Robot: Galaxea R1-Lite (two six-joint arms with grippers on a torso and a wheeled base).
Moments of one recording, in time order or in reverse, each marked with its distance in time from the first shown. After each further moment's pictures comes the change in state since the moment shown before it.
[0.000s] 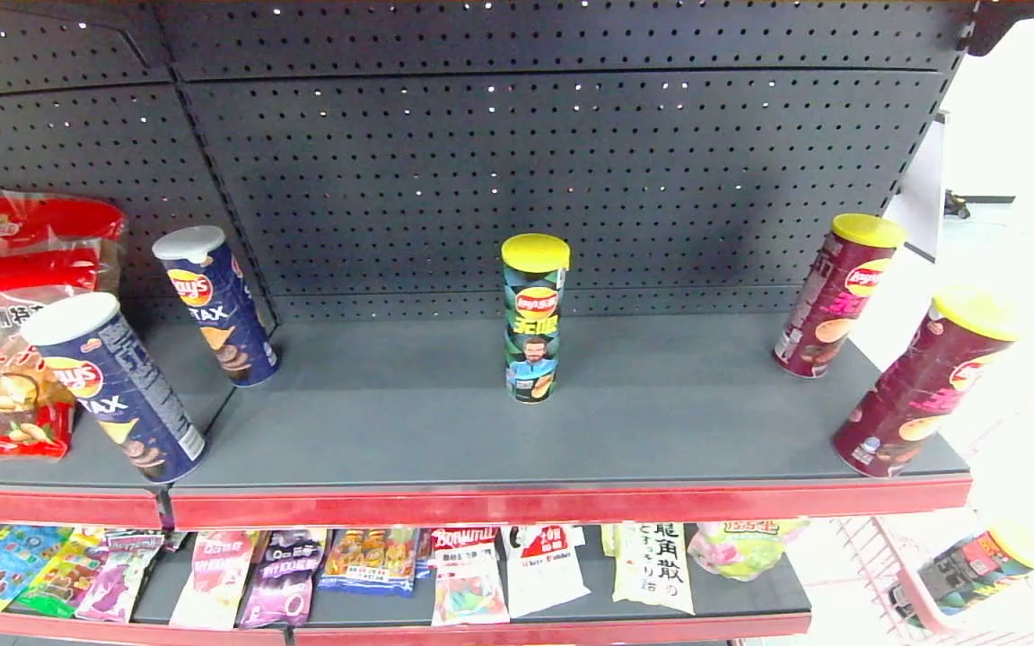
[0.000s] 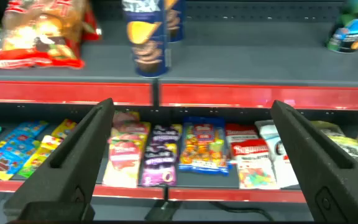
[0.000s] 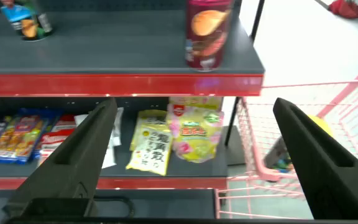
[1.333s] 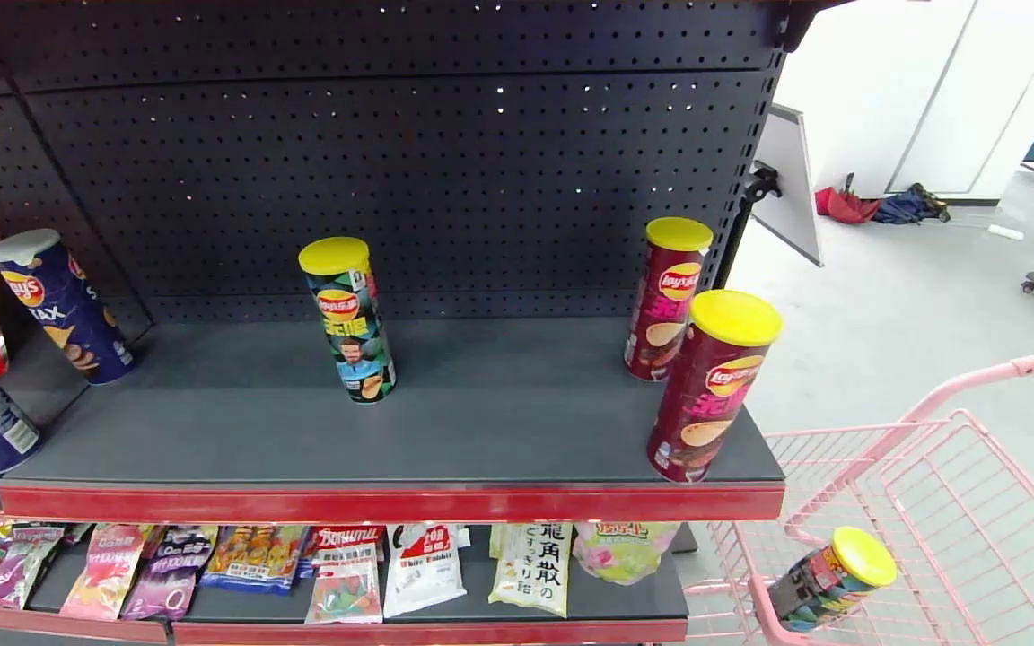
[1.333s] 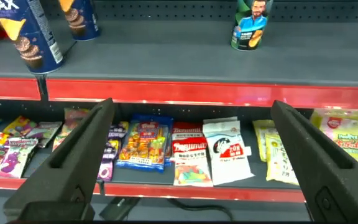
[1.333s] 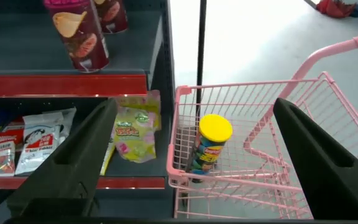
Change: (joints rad) left arm -0.001 0.000 0.000 0.000 0.002 0.001; right arm -0.001 0.000 0.000 0.000 0.001 0.006
